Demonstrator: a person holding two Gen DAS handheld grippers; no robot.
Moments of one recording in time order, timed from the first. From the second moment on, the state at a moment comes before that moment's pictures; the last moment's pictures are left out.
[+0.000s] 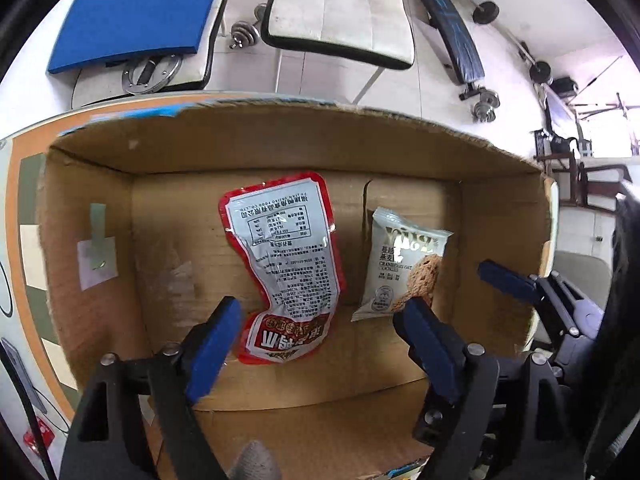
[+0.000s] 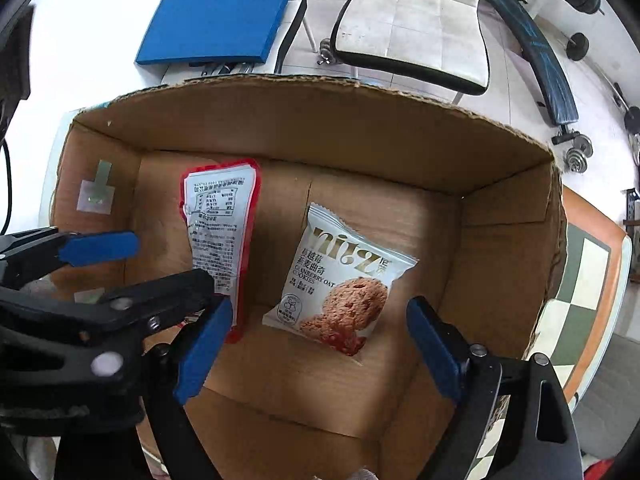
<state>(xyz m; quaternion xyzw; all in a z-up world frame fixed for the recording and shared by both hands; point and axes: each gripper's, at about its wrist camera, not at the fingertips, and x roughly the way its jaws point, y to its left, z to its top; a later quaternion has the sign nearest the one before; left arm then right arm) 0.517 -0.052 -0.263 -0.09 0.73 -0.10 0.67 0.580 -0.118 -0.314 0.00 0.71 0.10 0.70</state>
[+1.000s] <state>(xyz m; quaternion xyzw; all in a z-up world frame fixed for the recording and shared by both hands) 0.233 -0.033 -0.270 -0.10 0.73 -0.06 0.67 0.311 -0.189 -0.281 0.17 0.71 0.03 0.68</state>
